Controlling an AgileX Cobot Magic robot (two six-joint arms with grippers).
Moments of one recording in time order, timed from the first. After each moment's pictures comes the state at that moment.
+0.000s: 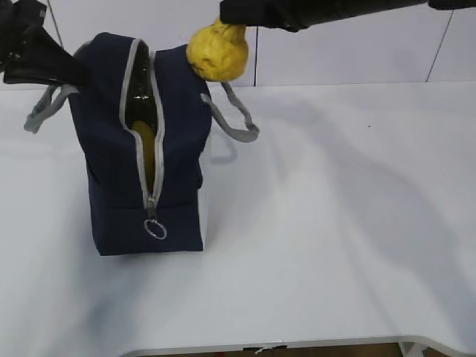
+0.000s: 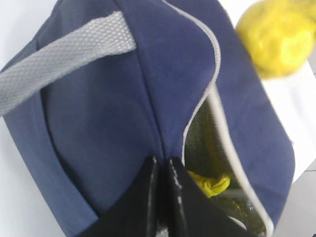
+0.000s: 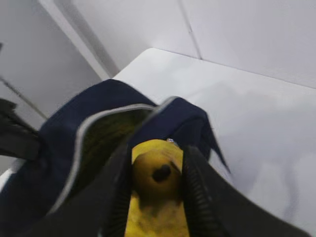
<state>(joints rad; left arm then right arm) -0.03 1.61 -1.29 -0.92 0.96 0.57 0.28 1.86 -1.61 -1.83 -0.67 1.99</state>
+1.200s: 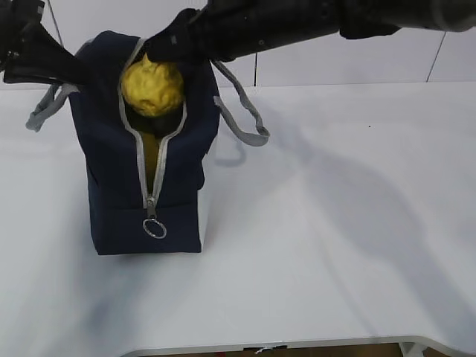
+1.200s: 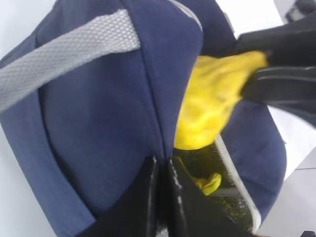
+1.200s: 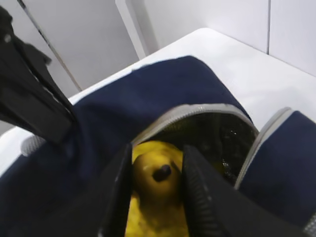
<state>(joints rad) -0.03 1.61 -1.29 -0.94 0.98 0.58 0.44 2.01 -1.73 -1.83 -0.68 1.84</state>
